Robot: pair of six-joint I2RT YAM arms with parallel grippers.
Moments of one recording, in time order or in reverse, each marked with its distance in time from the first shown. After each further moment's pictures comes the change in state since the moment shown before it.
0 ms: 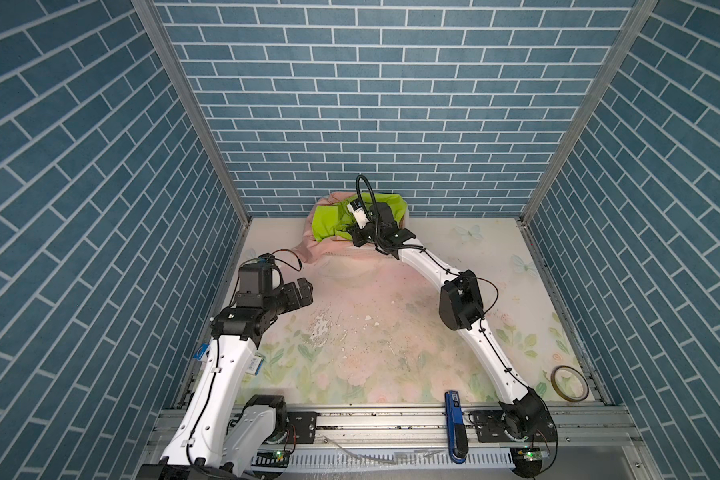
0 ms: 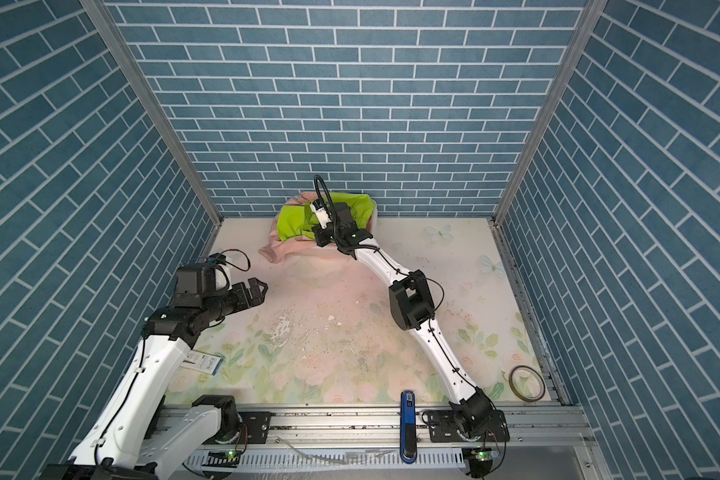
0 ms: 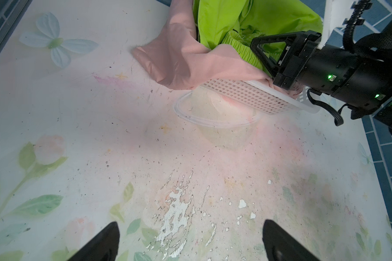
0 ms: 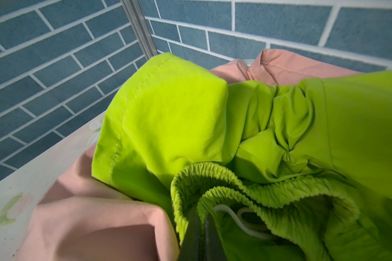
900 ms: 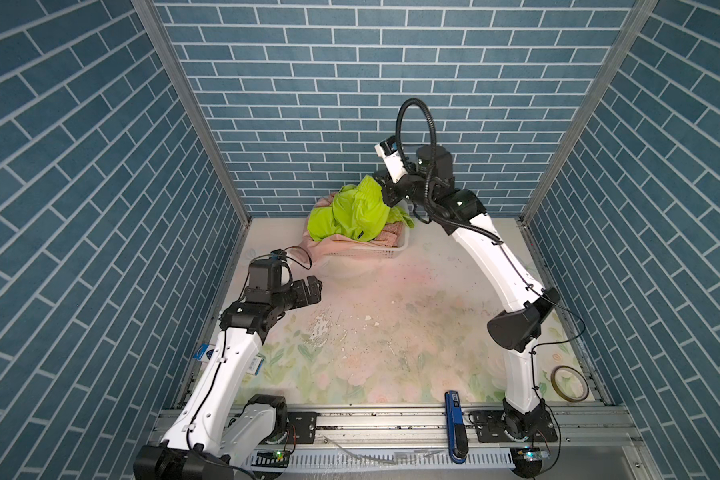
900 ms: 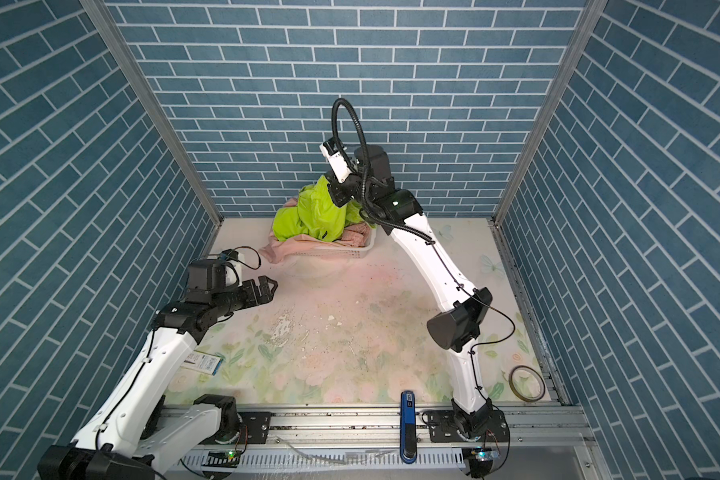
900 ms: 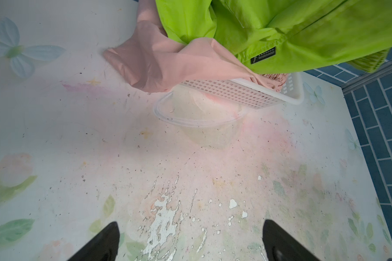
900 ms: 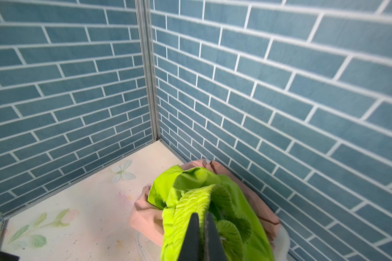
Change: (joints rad) left arm -0.087 0.068 0.009 0.085 0.009 0.015; right arm 0.010 -0.676 -0.087 -0.311 0.151 -0.226
